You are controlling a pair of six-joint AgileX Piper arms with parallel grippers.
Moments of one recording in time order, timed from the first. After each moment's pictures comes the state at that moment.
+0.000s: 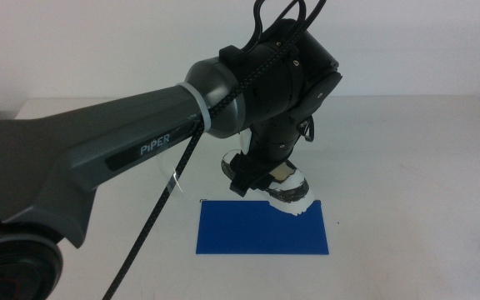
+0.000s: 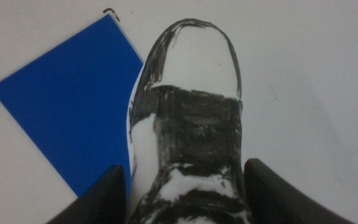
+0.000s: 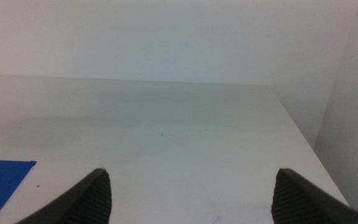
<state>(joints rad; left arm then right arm) -0.83 2.05 -1.85 0.33 1.23 -1.89 -0.03 -0.01 0.03 0.04 0.17 -0.06</state>
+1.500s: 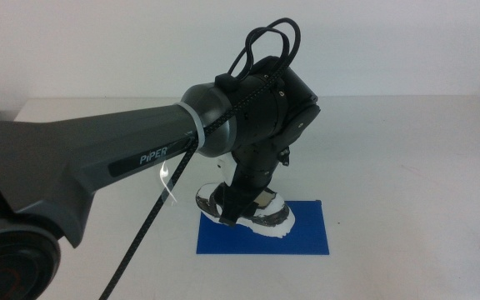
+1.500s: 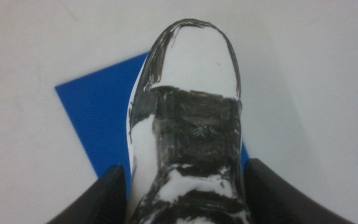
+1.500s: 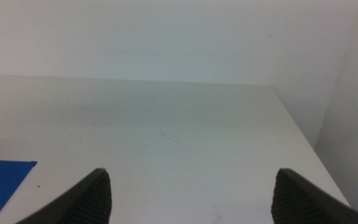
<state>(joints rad) -0.81 2.05 -1.71 0.31 1.22 -2.10 -0.03 -0.01 0.03 0.04 0.17 -0.06</state>
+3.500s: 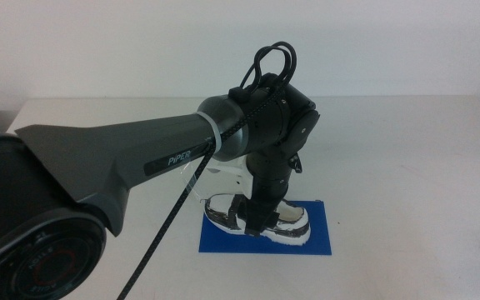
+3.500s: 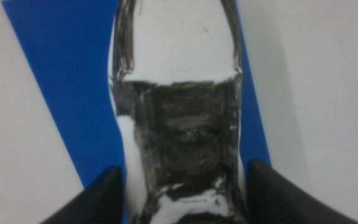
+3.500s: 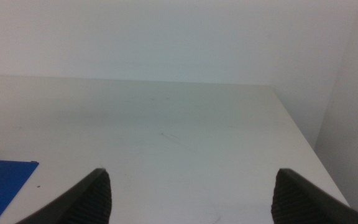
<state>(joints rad) -0.78 2.16 -1.76 0.15 1.12 -2.10 -0.03 -0.01 0.03 0.04 0.17 -0.06</state>
